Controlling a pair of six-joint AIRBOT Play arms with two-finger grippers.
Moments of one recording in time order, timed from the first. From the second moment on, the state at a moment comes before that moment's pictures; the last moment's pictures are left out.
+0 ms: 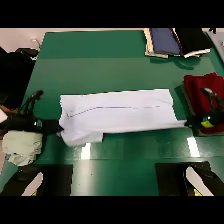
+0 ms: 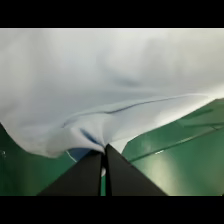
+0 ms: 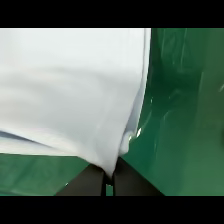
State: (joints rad) left arm 0.01 -0.74 0.73 1.07 -1.33 -1.51; right arm -0.31 -0.86 0.79 -1.33 1.39 1.31
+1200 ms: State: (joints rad) left arm -0.02 -1.34 1.19 1.07 -1.02 -1.47; right arm -0.44 -1.57 1.22 -0.98 1.34 1.21
